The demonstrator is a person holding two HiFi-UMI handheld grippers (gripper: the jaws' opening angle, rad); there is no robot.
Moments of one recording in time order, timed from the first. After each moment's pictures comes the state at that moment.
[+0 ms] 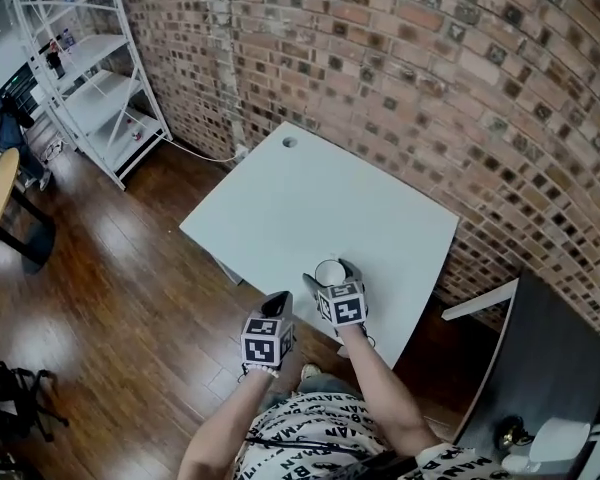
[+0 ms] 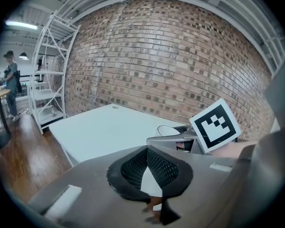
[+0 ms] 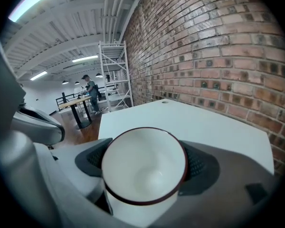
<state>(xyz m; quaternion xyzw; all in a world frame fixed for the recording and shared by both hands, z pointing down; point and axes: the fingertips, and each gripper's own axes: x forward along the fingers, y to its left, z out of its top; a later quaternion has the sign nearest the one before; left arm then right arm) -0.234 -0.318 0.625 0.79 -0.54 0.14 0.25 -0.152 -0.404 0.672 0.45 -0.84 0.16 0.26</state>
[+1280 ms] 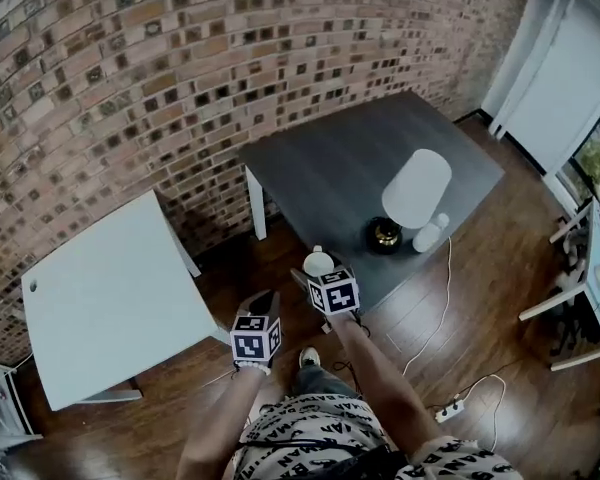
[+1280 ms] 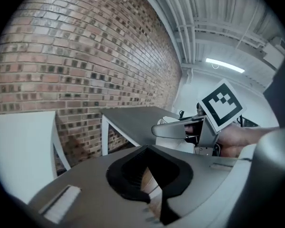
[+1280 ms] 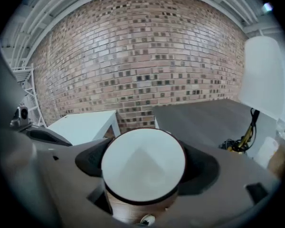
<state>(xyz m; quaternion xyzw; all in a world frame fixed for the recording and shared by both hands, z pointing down) 0.215 -0.025 0.602 0.96 -0.02 0.24 0.14 0.332 0.017 0.606 0.83 -0.47 0.27 0.12</state>
